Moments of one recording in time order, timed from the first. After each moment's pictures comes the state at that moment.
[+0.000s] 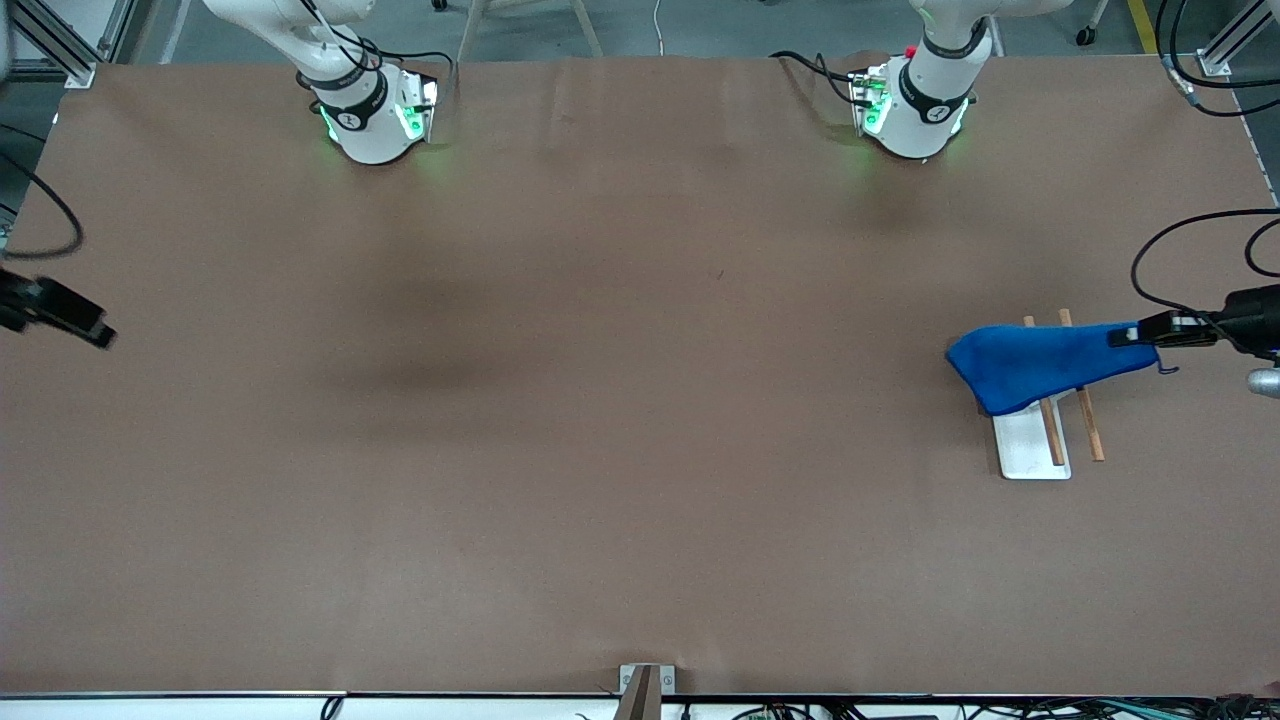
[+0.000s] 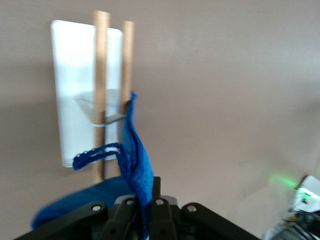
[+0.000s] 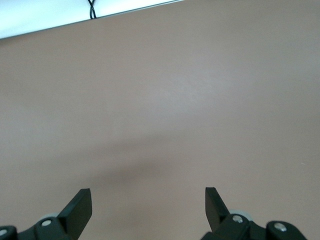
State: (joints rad) left arm -0.01 0.39 0.52 -1.66 -0.58 1.56 0.64; right arm -0.01 0.05 -0.11 -1.47 0.00 1.60 0.07
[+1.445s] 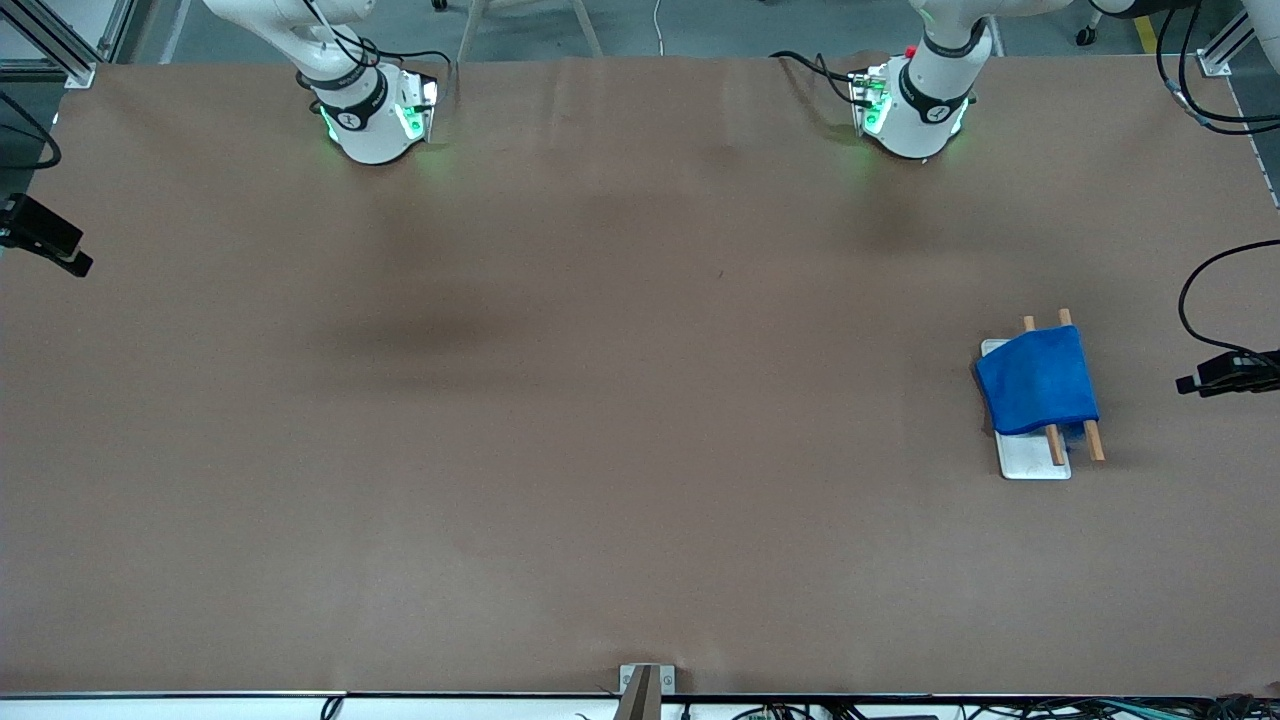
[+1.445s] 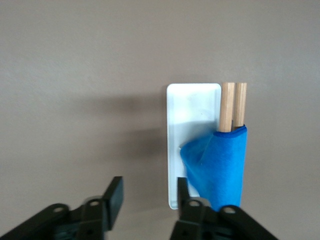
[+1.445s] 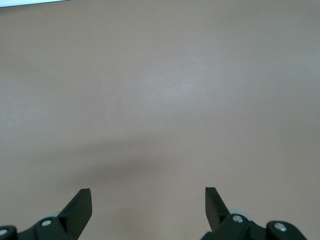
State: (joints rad) left arm 0.00 0.53 0.58 -1.55 -0.55 1.83 0.78; right arm -0.02 -0.02 -0.06 -1.52 -0.05 1.56 0.05
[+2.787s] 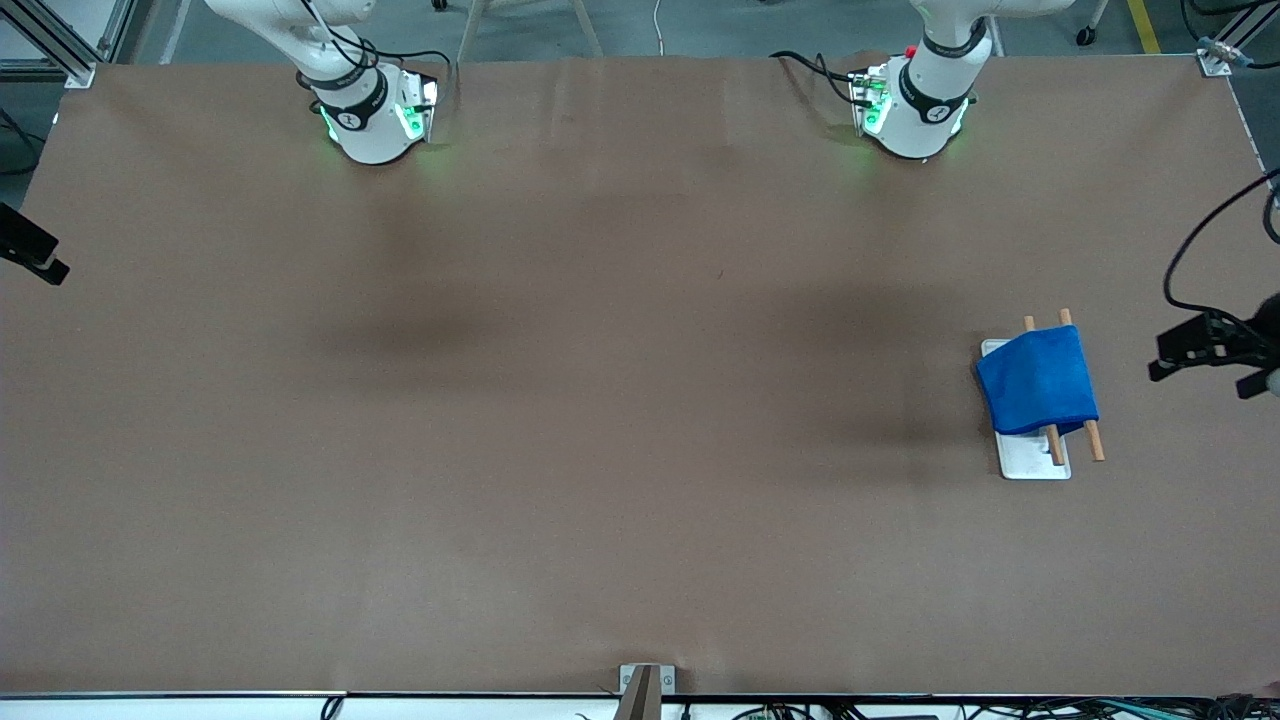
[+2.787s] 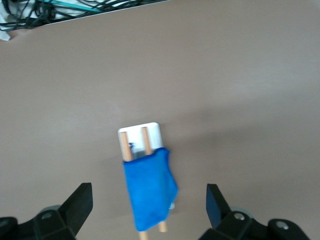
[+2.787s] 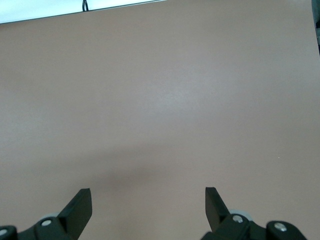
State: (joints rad) left arm -0.06 0.16 0.15 -1.57 -0.10 1.84 0.31; right arm -0.05 -0.04 -0.06 -1.55 -0.05 1.62 0.05
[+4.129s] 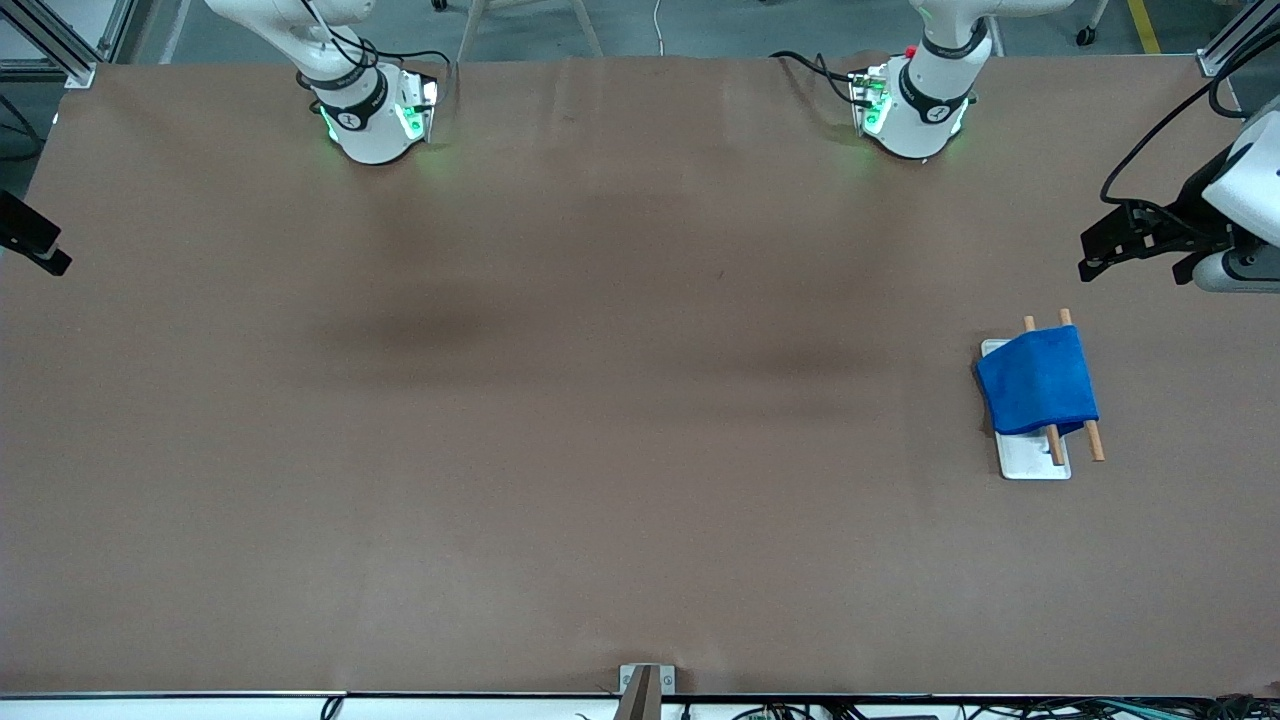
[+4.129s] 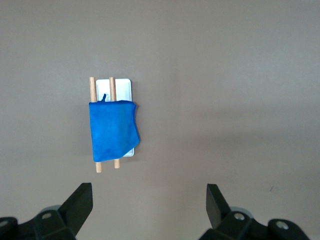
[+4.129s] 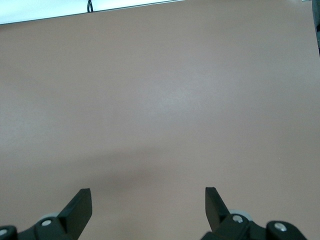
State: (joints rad) left arm -0.03 0.01 -0.04 -1.55 0.00 1.58 -0.02; right arm -0.05 -0.06 -0.05 -1.55 -0.05 1.61 0.05
